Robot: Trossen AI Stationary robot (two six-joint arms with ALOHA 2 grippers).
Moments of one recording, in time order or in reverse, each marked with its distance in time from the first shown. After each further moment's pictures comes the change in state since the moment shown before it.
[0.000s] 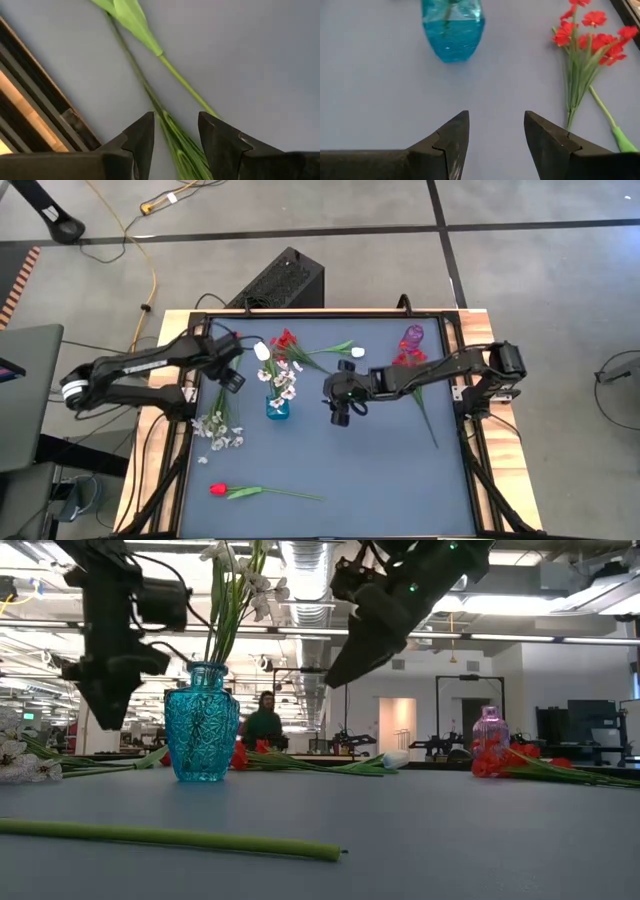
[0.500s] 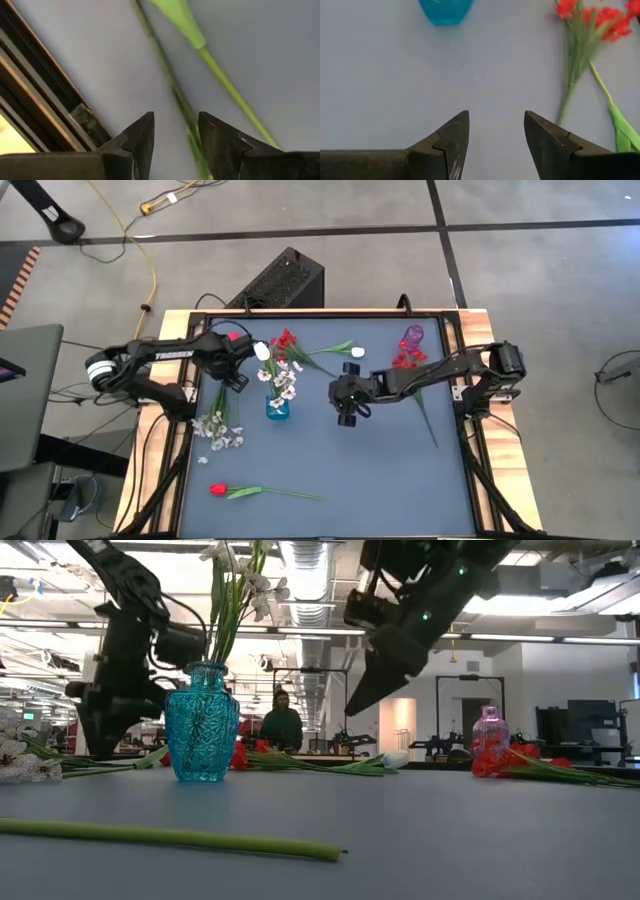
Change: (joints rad) left arm 0.049 0.277 0.000 0.034 -0.081 -0.013; right arm -0.027 -0.001 -0.090 0.014 0.031 -0.034
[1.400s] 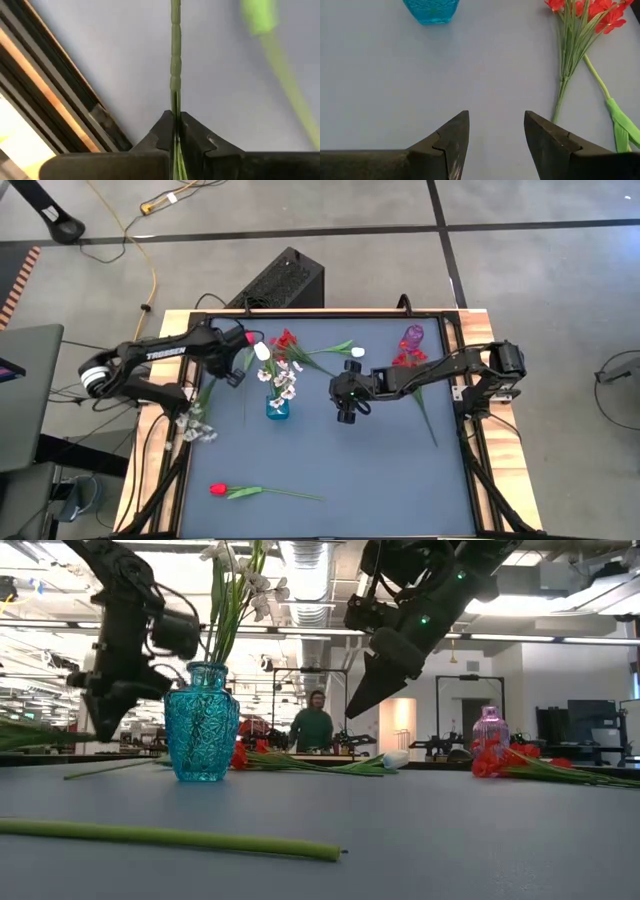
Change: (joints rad) left arm 0.084 -0.099 0.039 -0.055 0.010 0.082; right arm -0.009 0.000 -0.009 0.011 -0.006 0.022
